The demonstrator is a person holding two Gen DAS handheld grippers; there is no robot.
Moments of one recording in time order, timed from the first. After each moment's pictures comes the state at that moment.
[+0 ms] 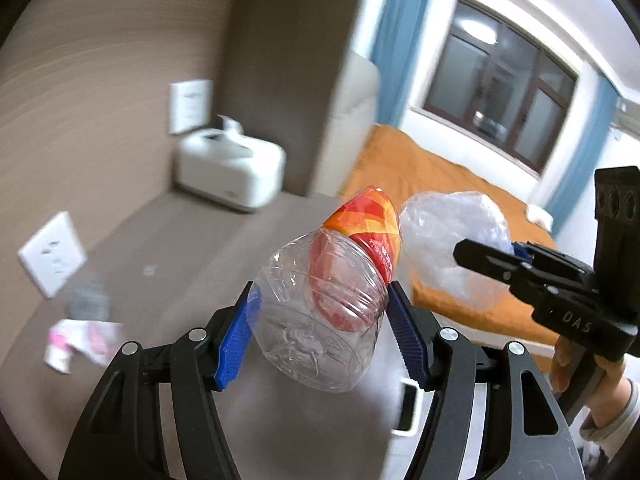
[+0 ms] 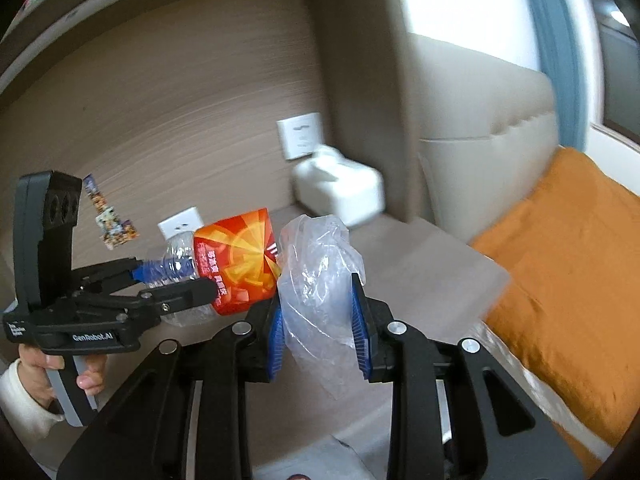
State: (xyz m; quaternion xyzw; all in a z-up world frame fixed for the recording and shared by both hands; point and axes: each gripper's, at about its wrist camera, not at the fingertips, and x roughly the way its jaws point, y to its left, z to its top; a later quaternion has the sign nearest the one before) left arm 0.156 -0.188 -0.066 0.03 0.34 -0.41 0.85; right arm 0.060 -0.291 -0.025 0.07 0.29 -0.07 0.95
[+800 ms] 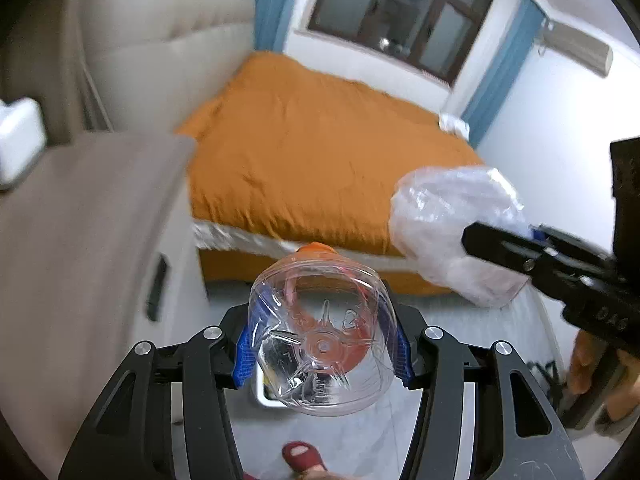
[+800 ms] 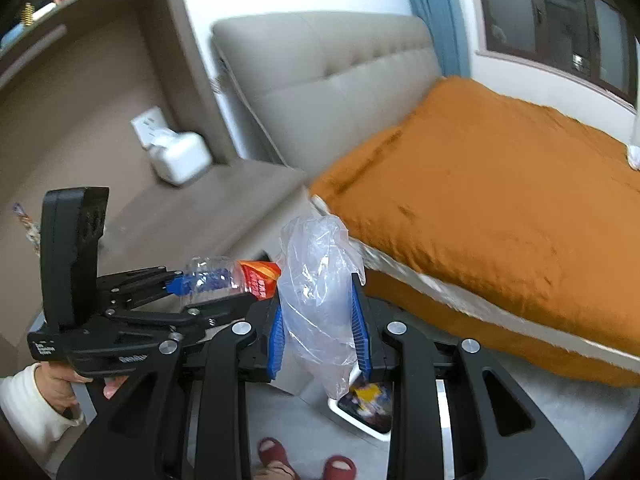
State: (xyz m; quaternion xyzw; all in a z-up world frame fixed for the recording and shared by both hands) left arm 0.049 -0.409 -0.156 0.11 0.41 -0.56 0.71; right arm -0.119 -0.417 -0.075 0.15 0.33 -0.24 0.90
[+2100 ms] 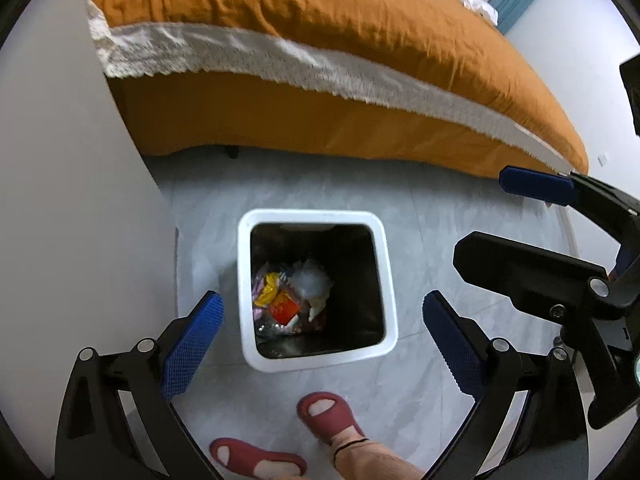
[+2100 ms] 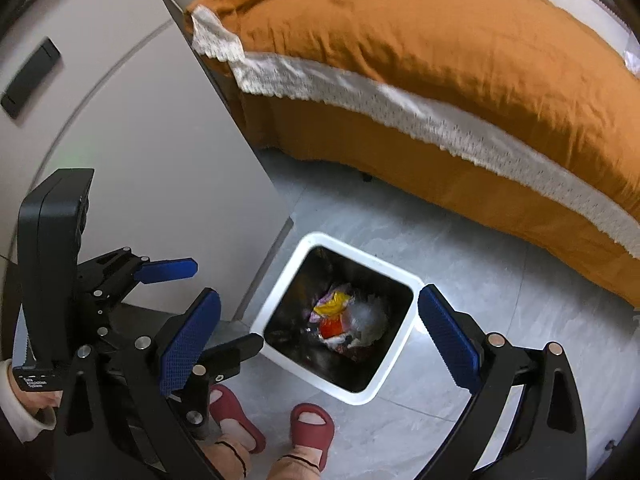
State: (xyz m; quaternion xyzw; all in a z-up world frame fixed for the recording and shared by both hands) left arm 0.047 -0.501 -0.484 0.22 0.53 -0.53 0.62; right arm -0.105 -0.518 -0.398 0.22 0.47 -0.28 0.81
